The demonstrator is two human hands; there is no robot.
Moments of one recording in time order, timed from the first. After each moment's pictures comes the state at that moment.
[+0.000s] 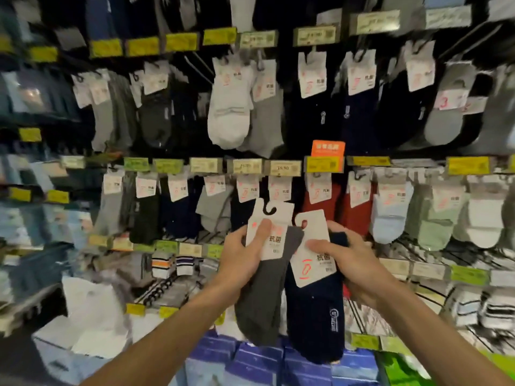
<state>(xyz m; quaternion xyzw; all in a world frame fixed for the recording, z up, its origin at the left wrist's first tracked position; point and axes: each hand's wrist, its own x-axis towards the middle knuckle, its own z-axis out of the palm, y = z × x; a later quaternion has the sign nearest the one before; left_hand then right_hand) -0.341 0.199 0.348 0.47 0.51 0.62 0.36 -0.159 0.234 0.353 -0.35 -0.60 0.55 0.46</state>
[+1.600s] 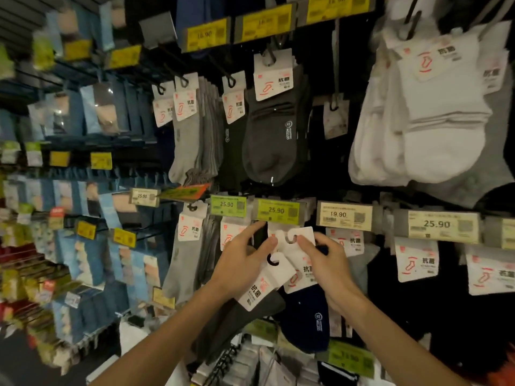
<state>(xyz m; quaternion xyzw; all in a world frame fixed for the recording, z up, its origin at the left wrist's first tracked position) -0.703 0.385 0.362 0.58 0.60 0.53 0.15 -0.552 0.454 0.348 -0.32 -0.60 0.51 0.53</state>
